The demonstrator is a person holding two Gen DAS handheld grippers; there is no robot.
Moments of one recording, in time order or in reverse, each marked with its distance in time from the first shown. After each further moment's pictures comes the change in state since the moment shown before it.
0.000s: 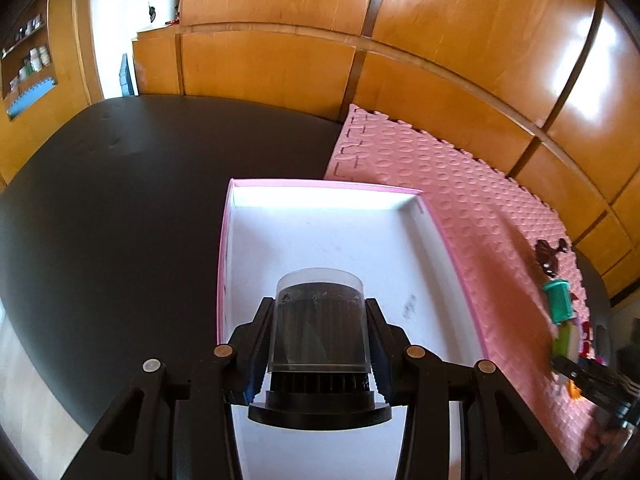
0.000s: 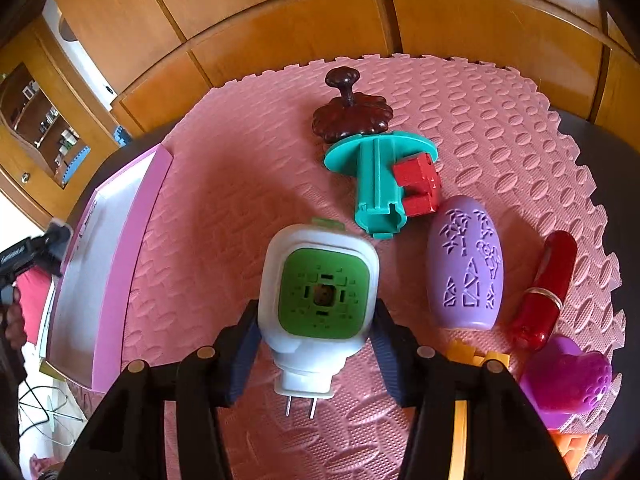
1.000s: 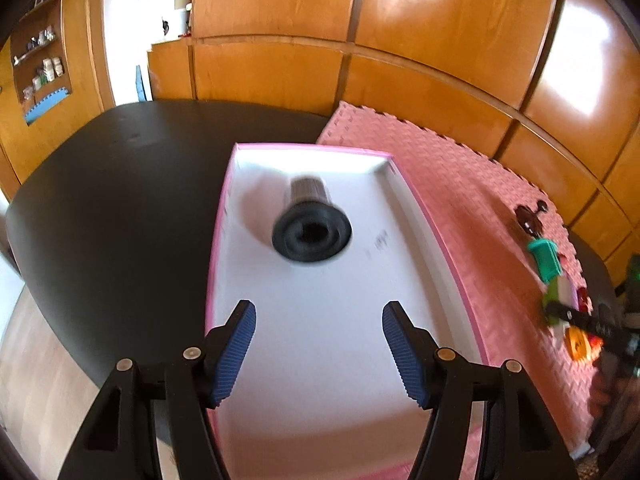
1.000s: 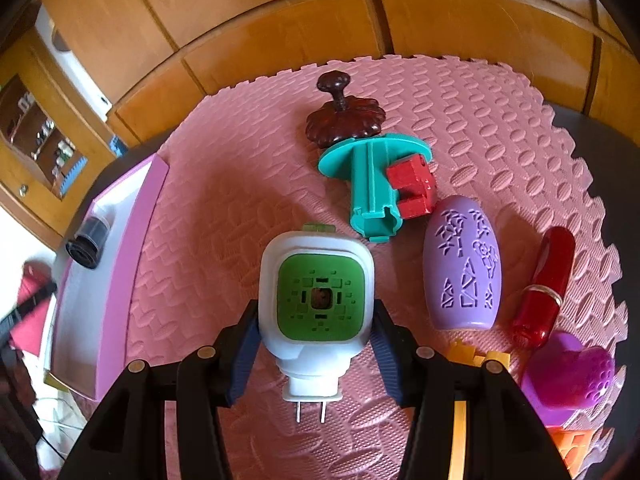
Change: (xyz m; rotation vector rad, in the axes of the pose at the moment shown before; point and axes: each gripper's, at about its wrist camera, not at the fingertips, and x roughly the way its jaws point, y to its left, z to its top) left arm -0.047 -0.032 -0.077 0.011 -0.057 0.032; right arm -0.003 -0.008 0.001 0.071 -0.017 0.024
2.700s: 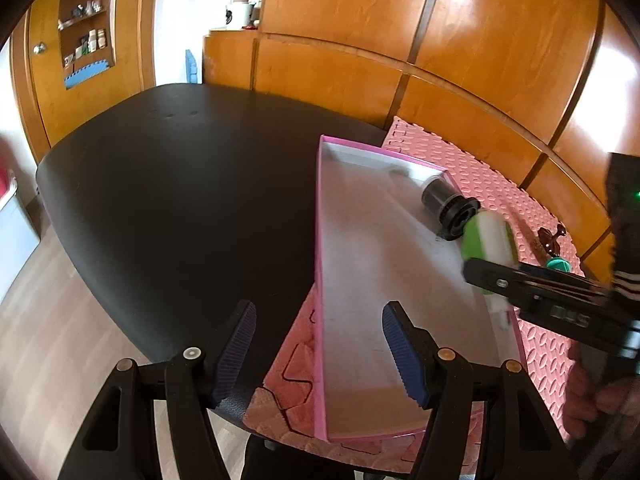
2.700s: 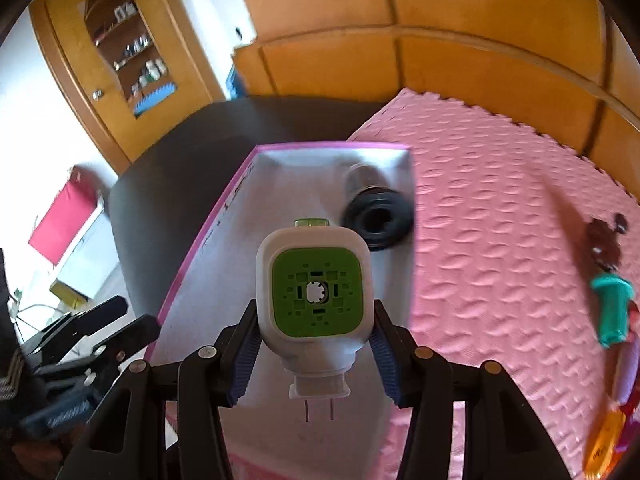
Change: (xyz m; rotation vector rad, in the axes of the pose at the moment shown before) left arm -0.031 0.066 -0.031 -0.141 -0.044 0.052; right arm 0.045 0.246 0.003 -0.413 0.059 0.107
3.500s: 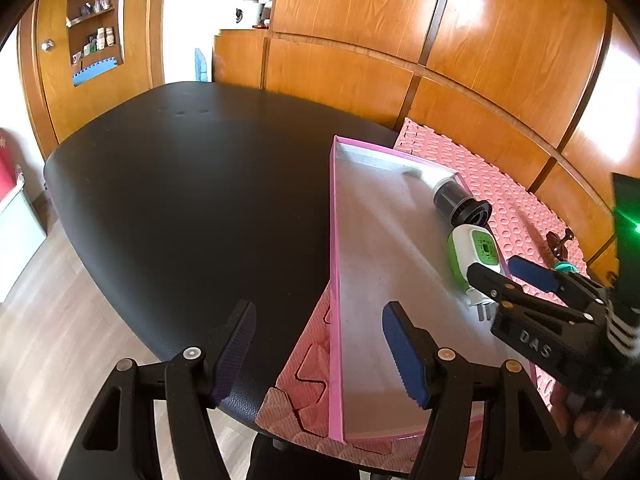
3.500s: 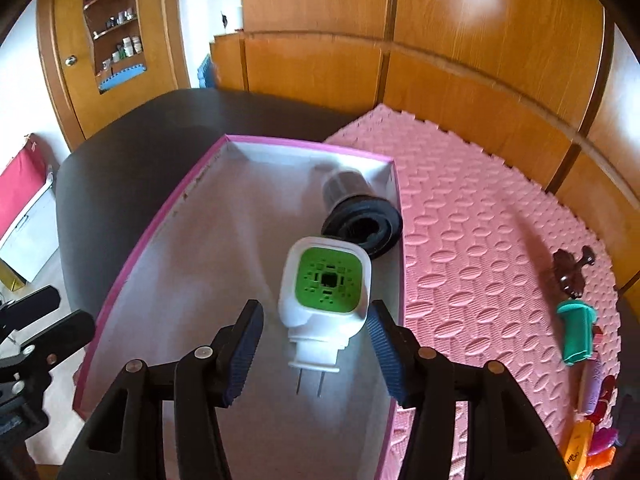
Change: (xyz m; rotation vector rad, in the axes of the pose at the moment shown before) left arm -0.002 0.001 0.003 -0.013 -0.005 0.029; right arm -0.002 0.029 -0.016 -0.101 -0.087 -0.240
